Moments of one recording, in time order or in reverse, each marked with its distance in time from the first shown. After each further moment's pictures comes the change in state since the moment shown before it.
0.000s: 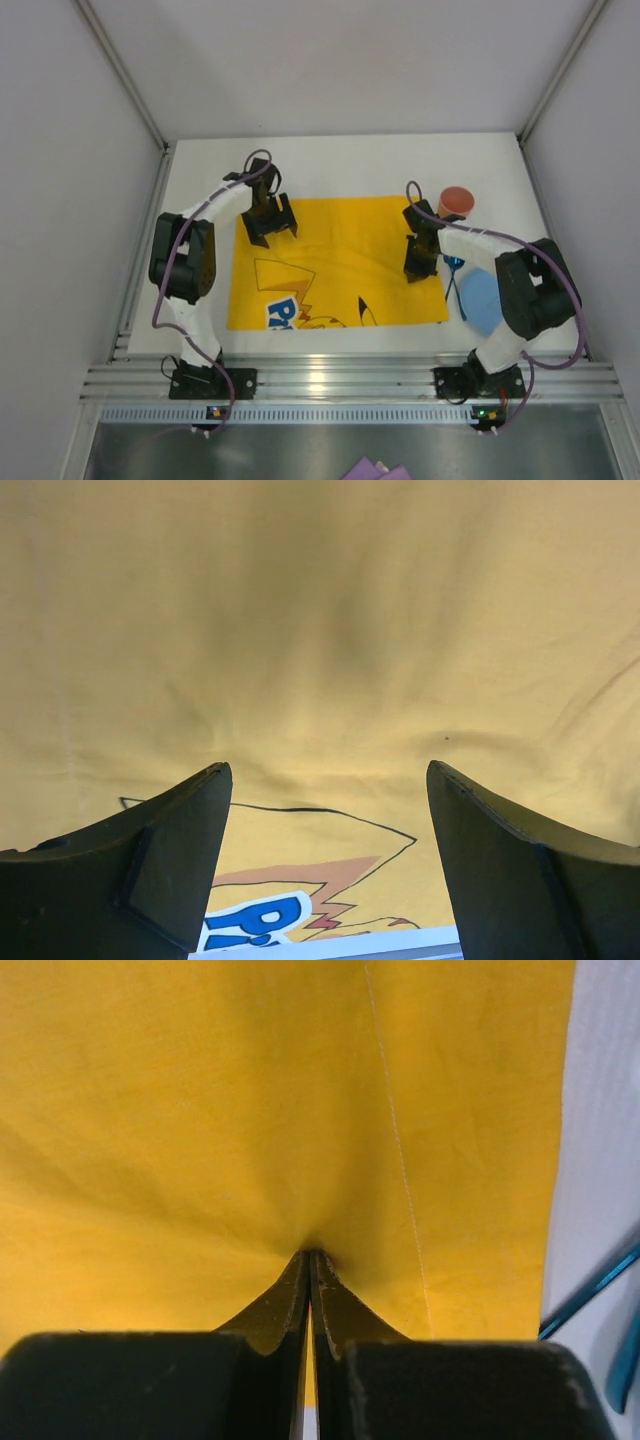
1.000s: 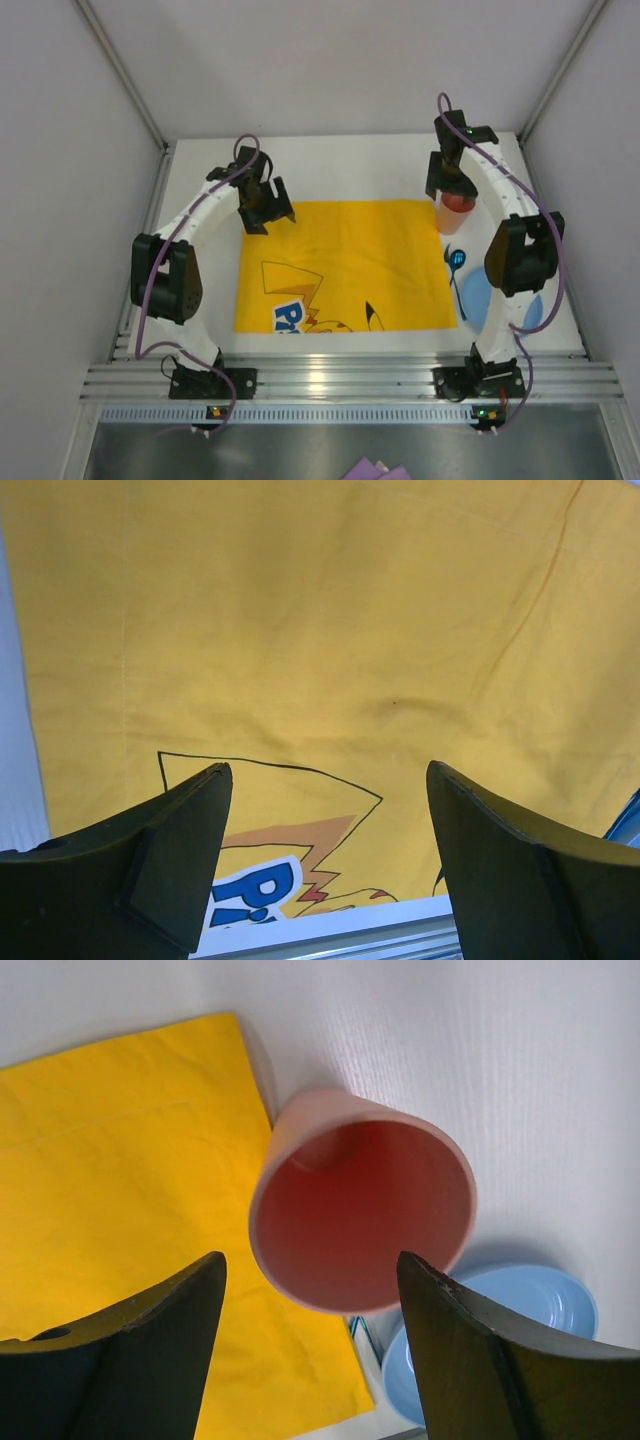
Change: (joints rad) left arm 0.000 -0.195 -0.005 -0.008 0.025 -0.011; right arm -0.222 0.265 0.873 -0.496 0.280 -0.266
